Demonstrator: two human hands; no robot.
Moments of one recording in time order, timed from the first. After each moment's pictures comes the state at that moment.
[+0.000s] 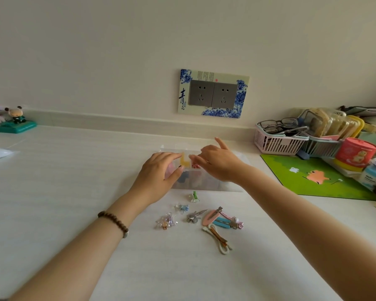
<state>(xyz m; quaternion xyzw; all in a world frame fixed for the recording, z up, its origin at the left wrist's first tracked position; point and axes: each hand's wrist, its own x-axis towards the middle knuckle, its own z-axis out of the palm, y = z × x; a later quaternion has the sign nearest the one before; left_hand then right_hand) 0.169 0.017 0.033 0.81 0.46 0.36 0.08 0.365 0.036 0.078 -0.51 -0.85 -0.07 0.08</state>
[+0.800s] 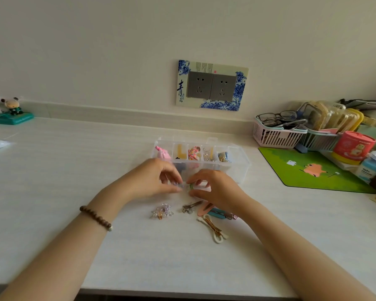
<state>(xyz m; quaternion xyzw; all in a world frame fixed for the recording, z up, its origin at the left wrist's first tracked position) 0.161 -0.012 0.050 0.82 0.44 0.24 0.27 0.369 -0.026 0.029 -0.51 -0.82 0.11 0.22</state>
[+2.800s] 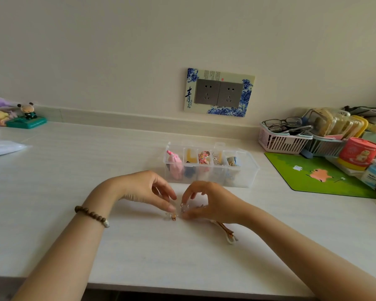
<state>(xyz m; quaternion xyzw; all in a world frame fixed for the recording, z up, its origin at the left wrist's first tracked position) 0.120 -0.022 0.063 0.80 0.48 0.08 0.36 0.337 -0.049 0.037 -0.44 -0.84 0.23 0.20</state>
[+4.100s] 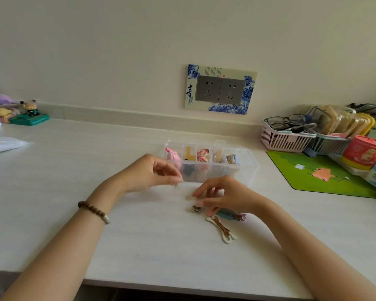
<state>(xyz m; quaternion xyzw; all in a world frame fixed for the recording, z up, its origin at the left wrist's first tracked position) 0.135 -0.018 0.060 0.76 0.42 0.31 0.38 0.373 -0.037 0.039 -0.46 -0.78 0.35 0.22</state>
